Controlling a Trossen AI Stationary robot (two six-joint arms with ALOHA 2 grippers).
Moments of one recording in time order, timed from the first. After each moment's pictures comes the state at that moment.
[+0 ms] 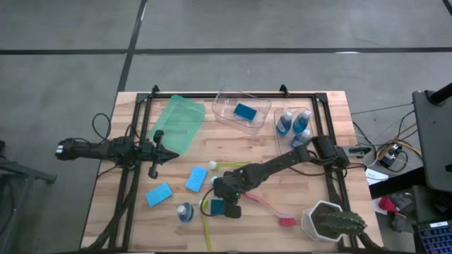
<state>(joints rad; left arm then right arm) -0.10 0.06 0.01 0.03 -0.05 -0.03 0.28 2.17 1.58 -0.47 -0.18 0.39</state>
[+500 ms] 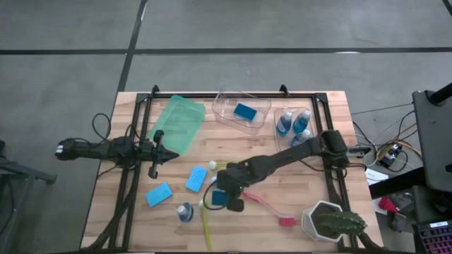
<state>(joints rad) -0.10 0.06 0.01 0.03 -0.05 -0.03 0.25 2.04 1.58 -0.58 -0.11 0.37</state>
